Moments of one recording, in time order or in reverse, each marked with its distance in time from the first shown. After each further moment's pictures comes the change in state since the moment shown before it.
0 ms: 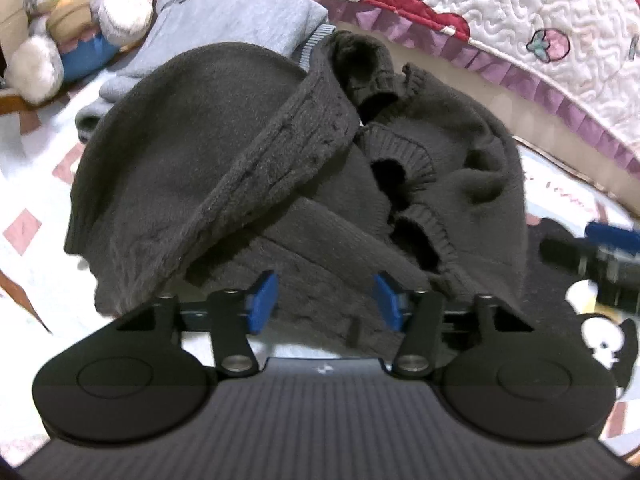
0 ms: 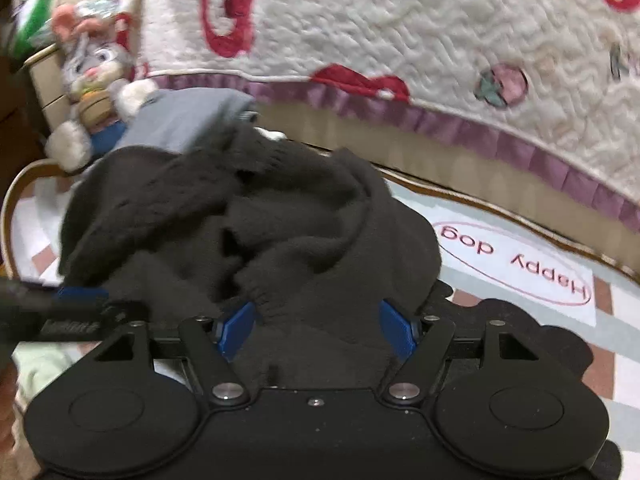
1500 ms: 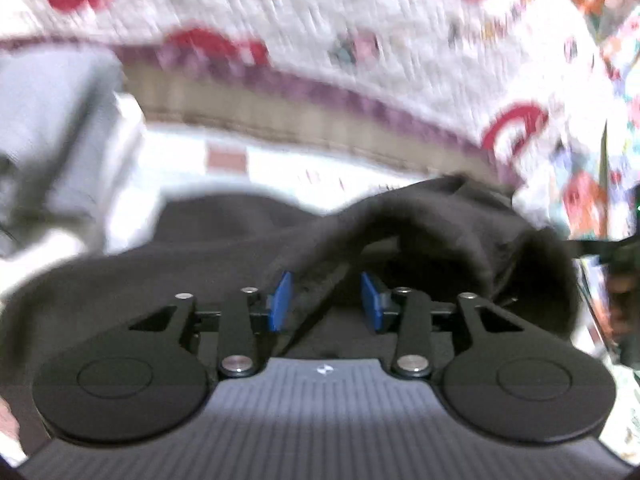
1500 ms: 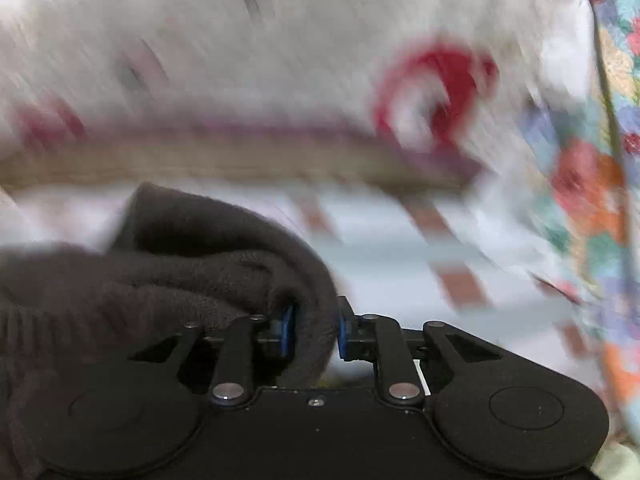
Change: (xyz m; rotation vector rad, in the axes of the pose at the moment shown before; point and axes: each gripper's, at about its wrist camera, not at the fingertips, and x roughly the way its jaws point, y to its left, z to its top) left arm -0.010 -0.062 0.012 0.197 -0.029 -0.504; right arm -0.076 -0.191 -0.098 0.478 0.079 -0.677
